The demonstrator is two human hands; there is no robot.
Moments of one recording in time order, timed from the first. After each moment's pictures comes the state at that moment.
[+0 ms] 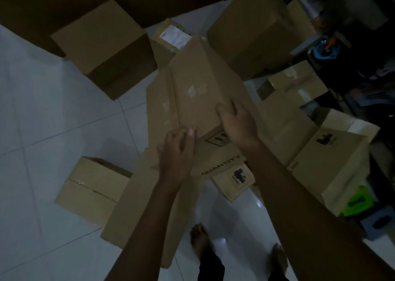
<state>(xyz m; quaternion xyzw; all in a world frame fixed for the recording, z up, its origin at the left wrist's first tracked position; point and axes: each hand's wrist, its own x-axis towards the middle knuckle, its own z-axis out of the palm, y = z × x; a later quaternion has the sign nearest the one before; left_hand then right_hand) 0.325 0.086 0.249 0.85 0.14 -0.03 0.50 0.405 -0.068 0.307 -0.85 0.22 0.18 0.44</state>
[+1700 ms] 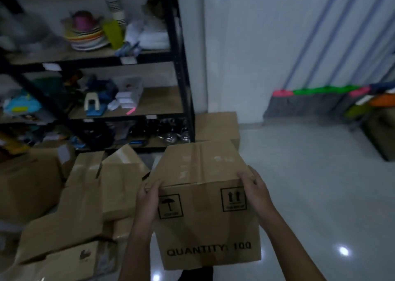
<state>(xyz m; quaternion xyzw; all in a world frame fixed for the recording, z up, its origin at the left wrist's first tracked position) -0.172 -0.514 0.567 0.77 -0.03 -0.37 0.52 -0.415 -0.641 0.566 -0.48 0.61 -0.23 0.59</state>
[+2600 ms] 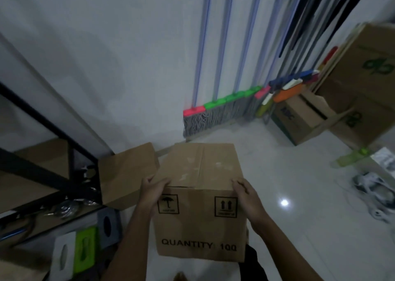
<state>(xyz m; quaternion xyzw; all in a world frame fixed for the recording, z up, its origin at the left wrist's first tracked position) -0.343 -1.053 0.500 0.76 -0.20 -0.51 0.36 -0.614 -1.028 0.520 -0.40 0.69 -0.29 0.52</state>
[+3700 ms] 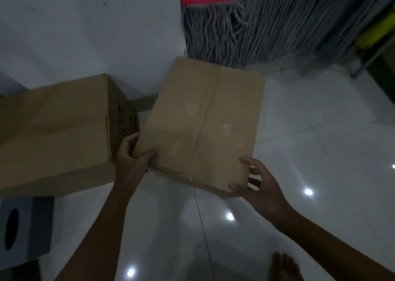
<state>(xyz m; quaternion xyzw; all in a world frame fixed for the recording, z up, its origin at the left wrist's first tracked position) -0.330 -1.249 -0.050 0.76 -0.28 -0.35 0.47 -0.650 -1.253 -0.036 -0.50 0.60 -0.24 0.58</state>
